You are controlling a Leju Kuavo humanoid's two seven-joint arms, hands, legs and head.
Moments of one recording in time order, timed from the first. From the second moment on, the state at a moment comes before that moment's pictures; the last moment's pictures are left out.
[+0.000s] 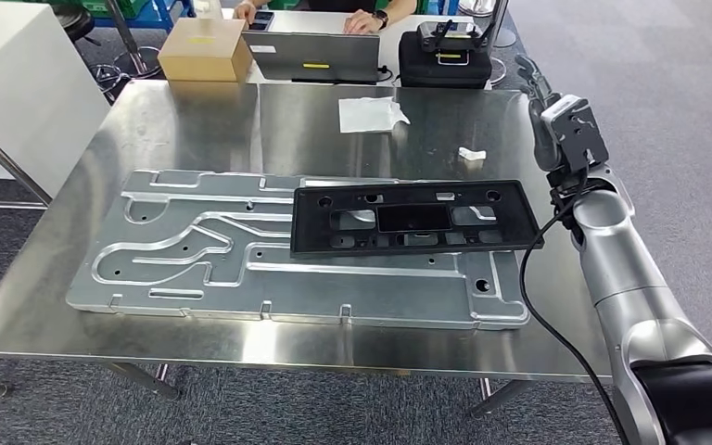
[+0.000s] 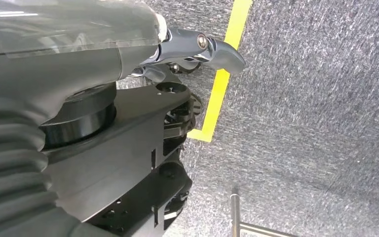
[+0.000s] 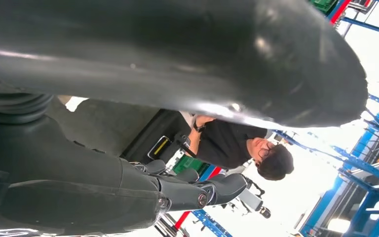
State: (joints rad) left arm -0.11 -0.15 -0.63 -0.18 0.89 -0.13 -0.48; right arm -0.86 -0.30 0.20 -1.01 0.13 0.07 -0.37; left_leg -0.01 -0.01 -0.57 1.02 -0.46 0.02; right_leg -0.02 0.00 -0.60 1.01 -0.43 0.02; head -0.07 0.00
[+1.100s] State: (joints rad) left arm -0.14 -0.15 -0.56 -0.19 0.89 -0.21 -0.40; right arm -0.92 -0.34 0.15 -0.88 0.18 0.09 -0.41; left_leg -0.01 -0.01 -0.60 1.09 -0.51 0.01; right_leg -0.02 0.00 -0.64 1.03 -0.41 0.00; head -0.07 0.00
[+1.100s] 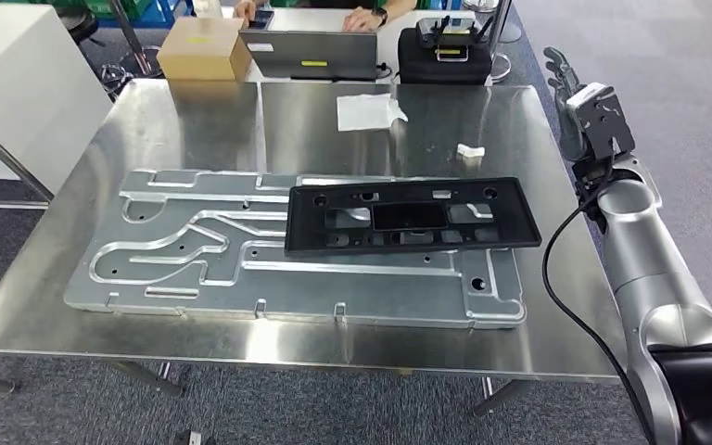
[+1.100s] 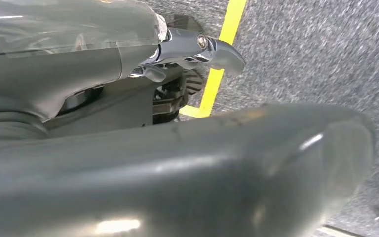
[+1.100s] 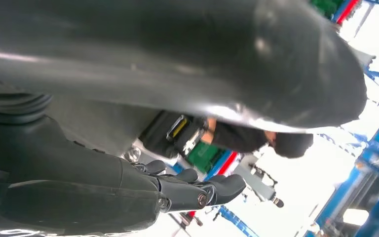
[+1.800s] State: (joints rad) left arm -0.14 -0.15 -0.56 -0.19 0.85 -0.23 -0.38; right arm -0.75 -0.44 0.10 -0.95 0.16 0.10 -0.40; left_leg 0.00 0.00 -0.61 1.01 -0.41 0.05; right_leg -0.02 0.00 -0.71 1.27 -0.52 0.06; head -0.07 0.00
